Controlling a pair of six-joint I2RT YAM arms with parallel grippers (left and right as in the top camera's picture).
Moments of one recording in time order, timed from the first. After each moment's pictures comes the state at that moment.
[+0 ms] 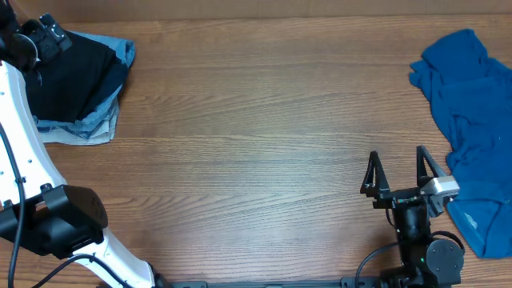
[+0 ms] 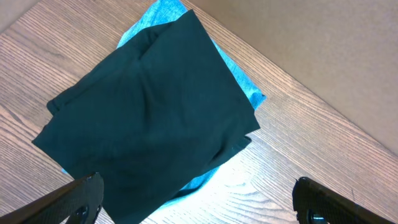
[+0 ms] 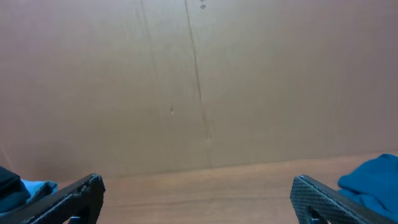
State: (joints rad) left arm 0.42 1.98 2.22 -1.13 0.08 -0.29; right arm 0.15 0.09 0.14 0.15 0.03 0.20
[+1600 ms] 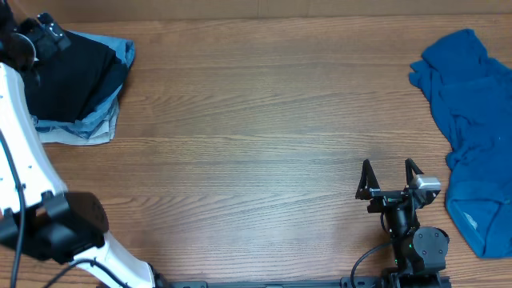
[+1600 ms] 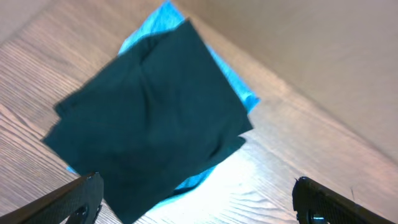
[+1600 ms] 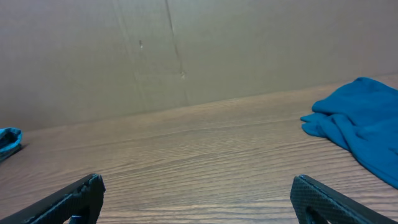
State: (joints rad) left arm 0.42 1.94 2.21 -1.13 0.08 -0.29; right arm 0.06 0.01 0.02 -0.03 -0.02 0.20
